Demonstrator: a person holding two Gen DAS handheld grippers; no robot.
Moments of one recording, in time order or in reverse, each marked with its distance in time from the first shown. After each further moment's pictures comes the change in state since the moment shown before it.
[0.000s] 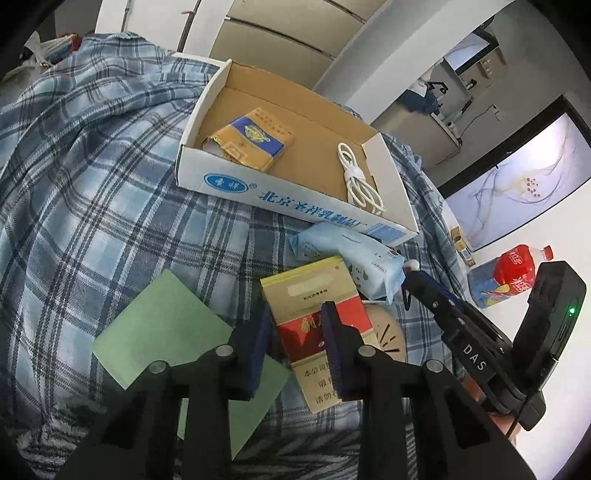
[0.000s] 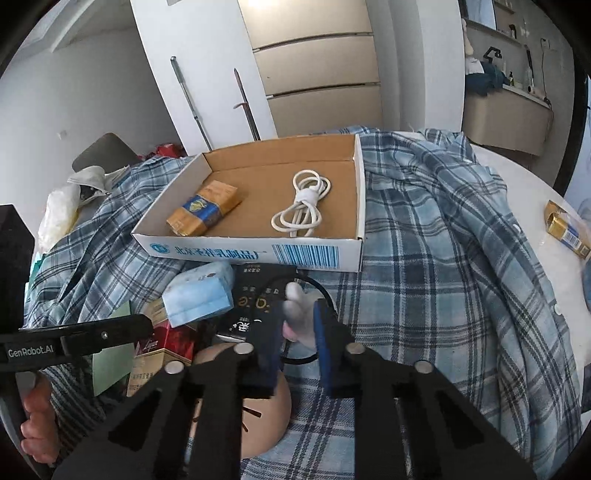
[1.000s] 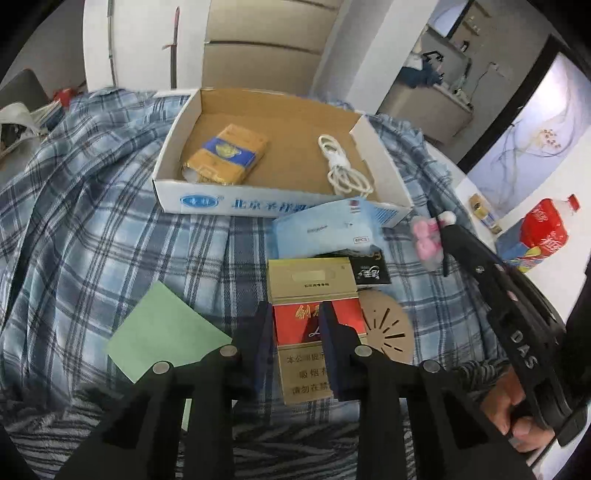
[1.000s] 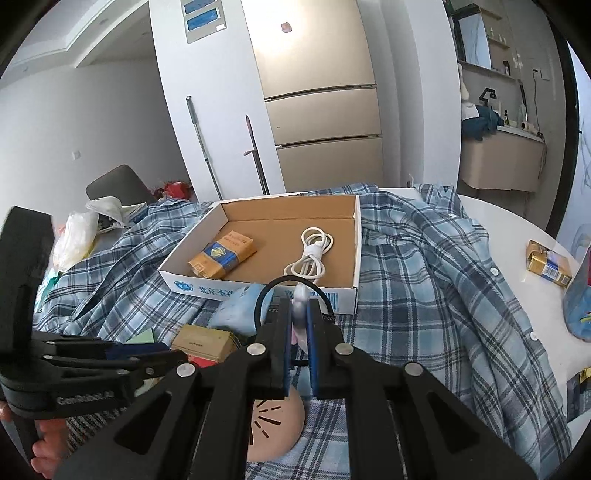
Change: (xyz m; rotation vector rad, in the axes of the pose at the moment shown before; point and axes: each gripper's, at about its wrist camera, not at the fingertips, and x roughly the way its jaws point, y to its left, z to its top) left arm -0.005 -0.056 -0.011 0.180 -0.025 0.179; right arm -0.043 0.009 0.000 -0.037 -0.196 0.001
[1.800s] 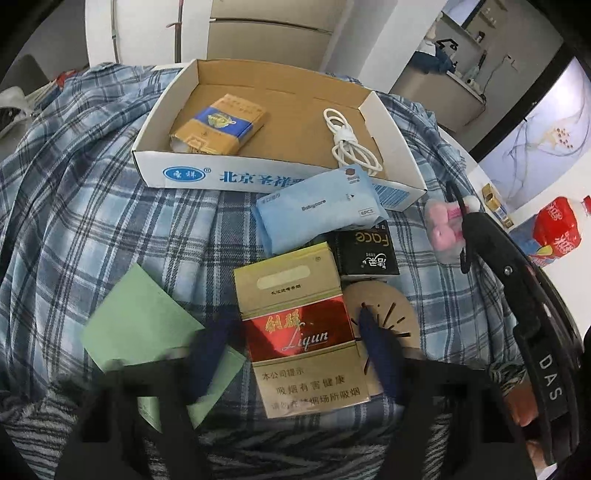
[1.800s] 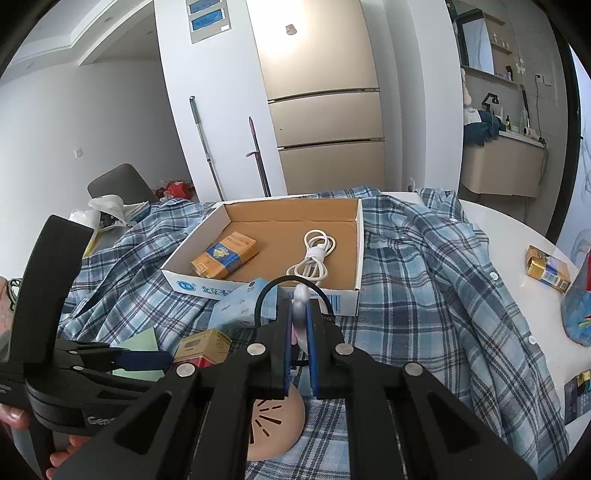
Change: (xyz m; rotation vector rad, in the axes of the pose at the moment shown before) left arm 0.028 -0.007 0.000 -0.017 0.080 0.046; right arm -0.002 0.001 0.000 -0.018 -0.007 0.002
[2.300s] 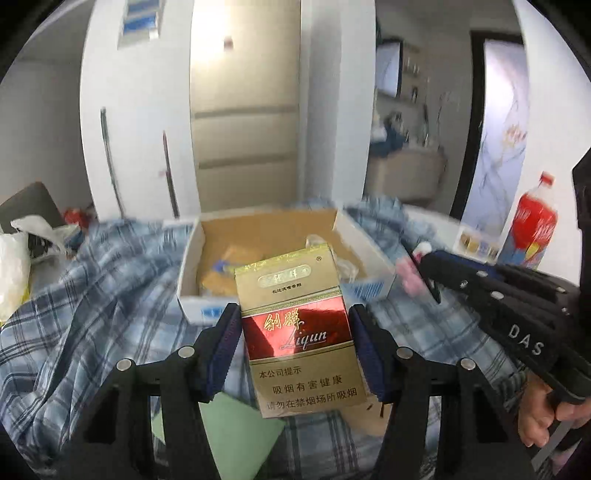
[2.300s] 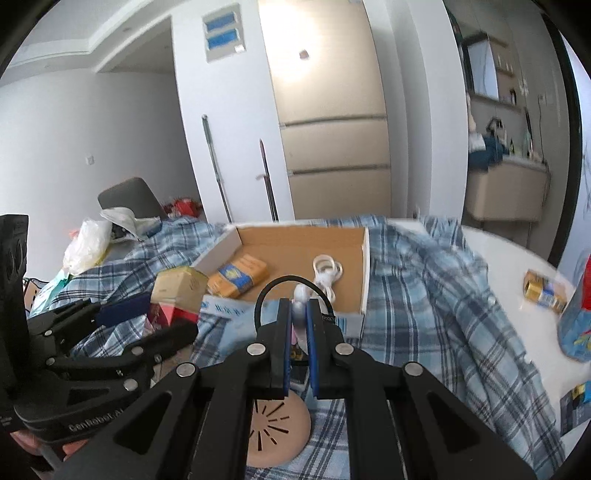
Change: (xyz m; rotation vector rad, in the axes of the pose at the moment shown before) left arm -0.067 -0.009 -0.035 0.251 -0.581 0.049; right arm -0.022 0.010 0.000 -0.054 -0.130 0.017
